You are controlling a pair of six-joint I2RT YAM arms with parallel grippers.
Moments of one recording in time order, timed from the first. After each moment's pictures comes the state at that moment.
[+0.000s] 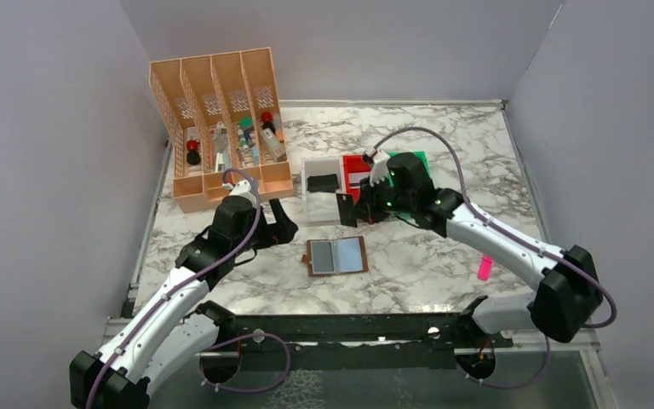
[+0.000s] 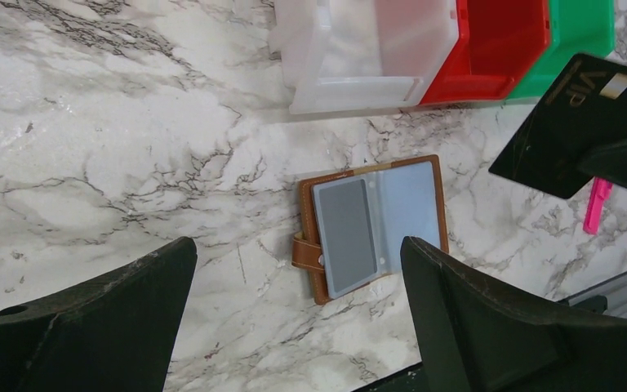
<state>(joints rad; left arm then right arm) -0.48 0.77 0.60 -0.44 0.03 -0.61 0.68 1.29 0.93 -0.26 -0.32 0.31</state>
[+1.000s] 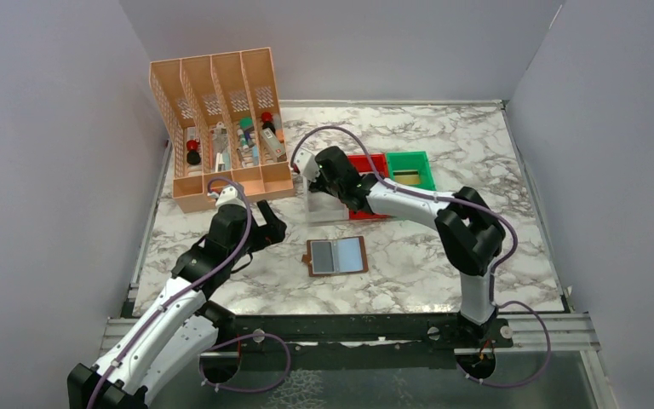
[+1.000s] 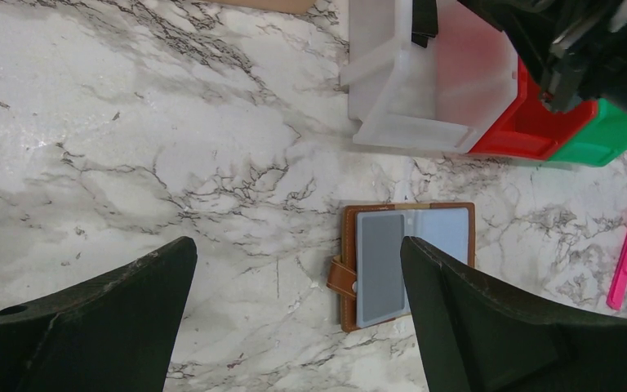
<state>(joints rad) -0.48 0.69 0.54 -0.46 -0.16 -0.71 0.83 1.93 1.38 -0.08 0.27 -0.54</state>
